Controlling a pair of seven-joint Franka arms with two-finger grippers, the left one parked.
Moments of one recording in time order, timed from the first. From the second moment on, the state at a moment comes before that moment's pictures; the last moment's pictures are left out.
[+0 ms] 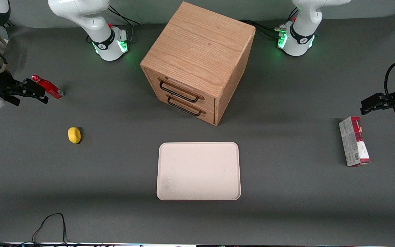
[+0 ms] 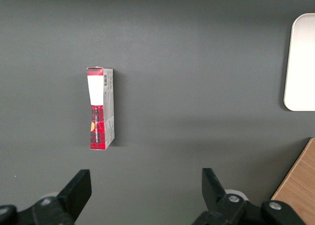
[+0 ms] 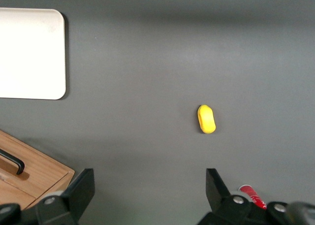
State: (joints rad) arm 0.14 -0.07 -0.13 -1.70 0.01 1.67 0.00
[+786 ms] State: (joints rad) arm 0.09 -0.15 -0.26 -1.95 -0.04 1.68 -0.12
